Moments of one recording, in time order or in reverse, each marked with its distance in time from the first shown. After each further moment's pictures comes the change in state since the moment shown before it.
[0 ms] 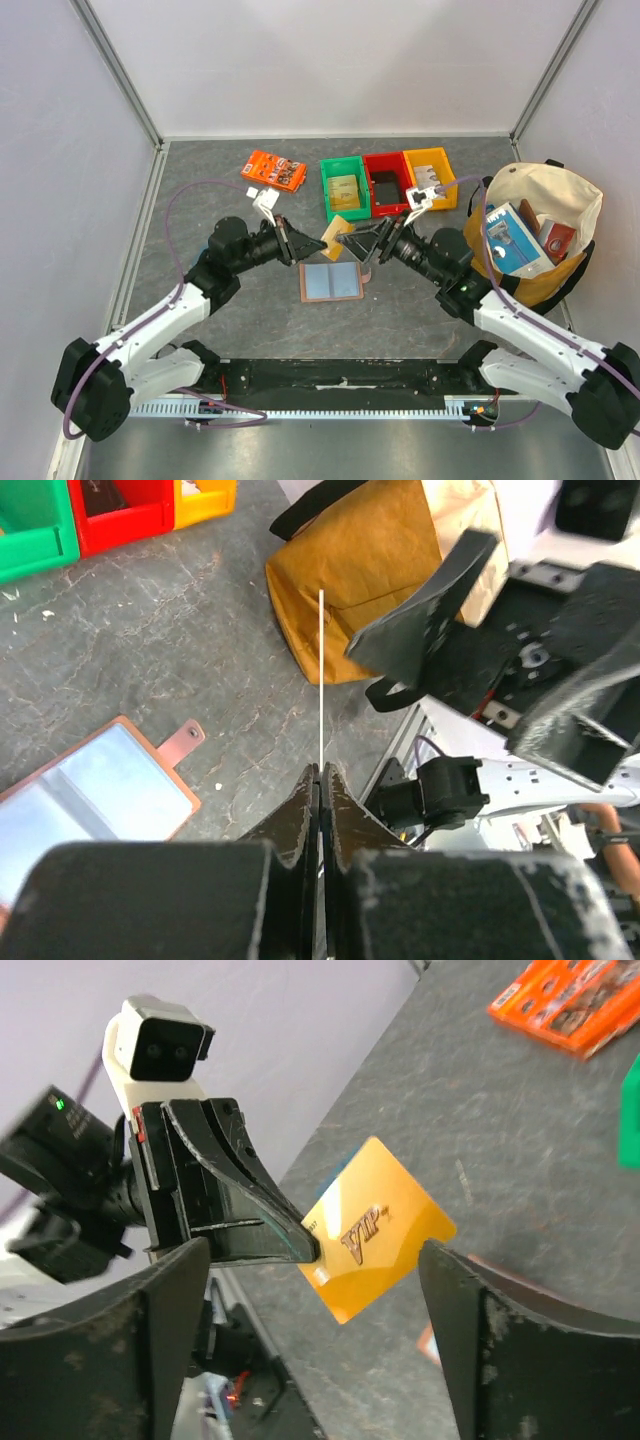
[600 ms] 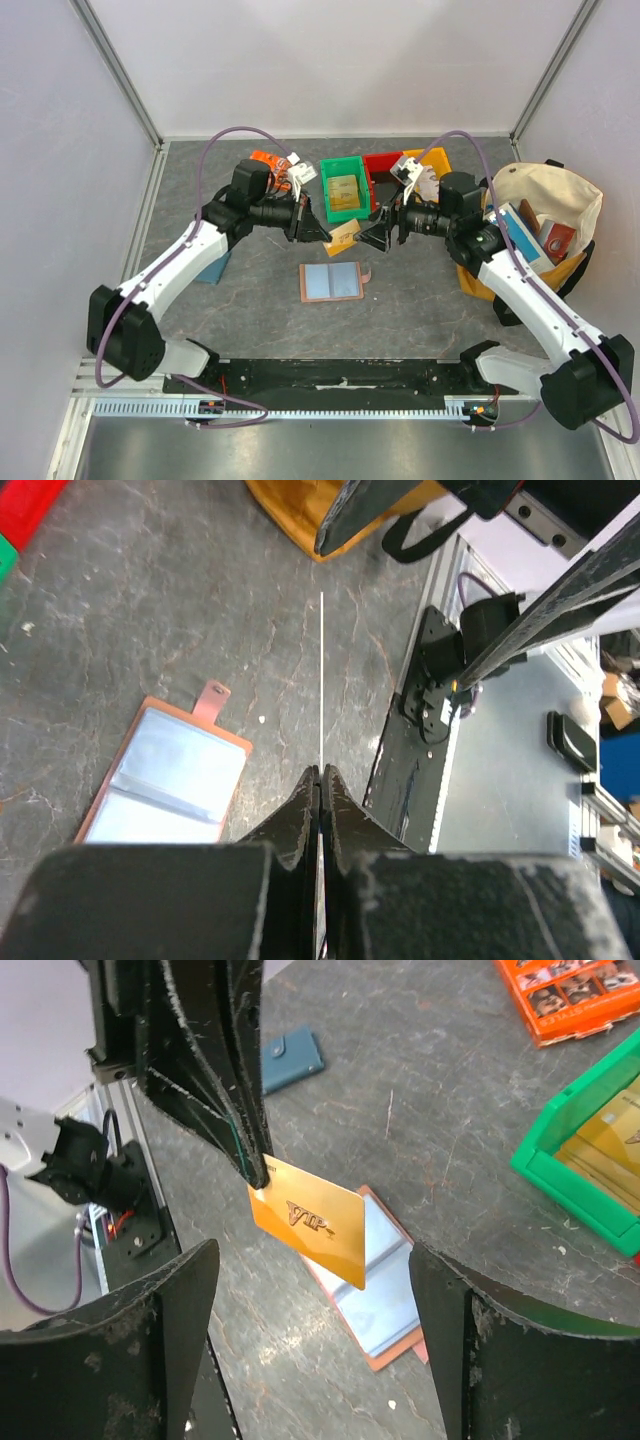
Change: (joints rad) left arm 0.096 0.336 0.567 -0.669 0.403 0.623; right arm -0.269 0.143 0.435 -0.630 -0.514 -0.627
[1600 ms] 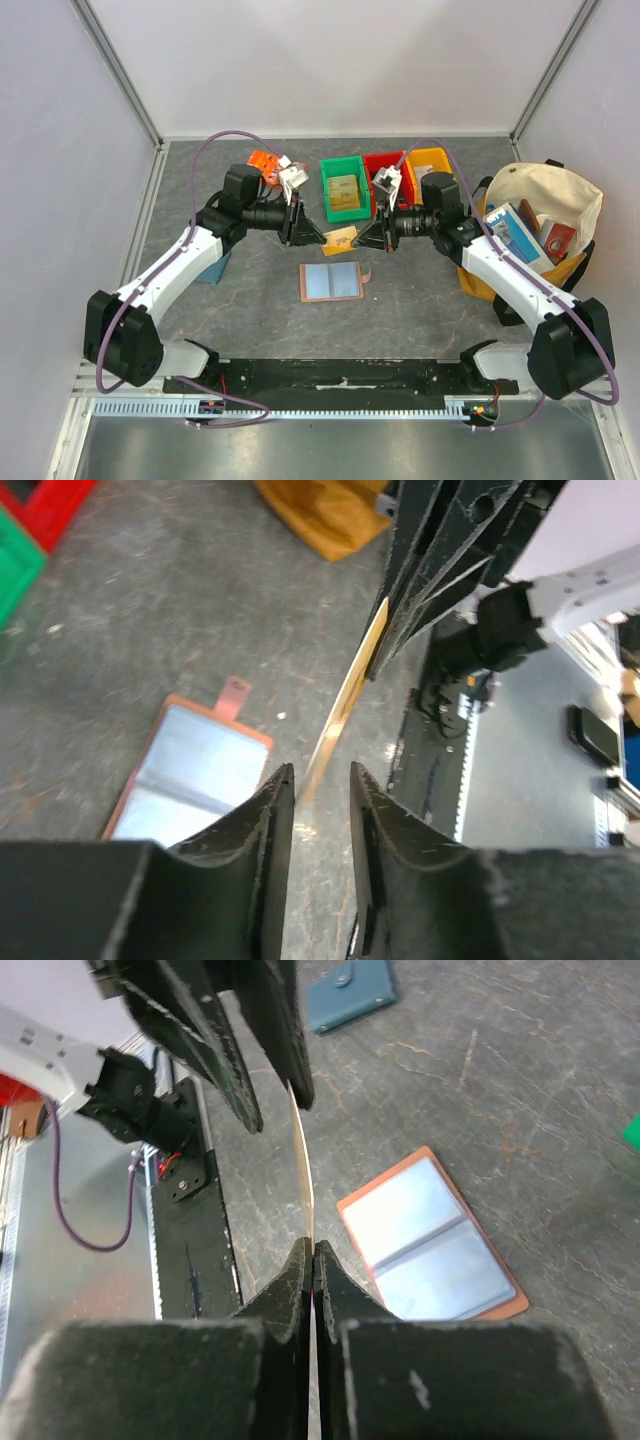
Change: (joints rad) left arm 0.058 0.004 -0.071 0.055 0.107 0.078; right arm -0.017 0.159 -0.021 0.002 -0.261 -0.080
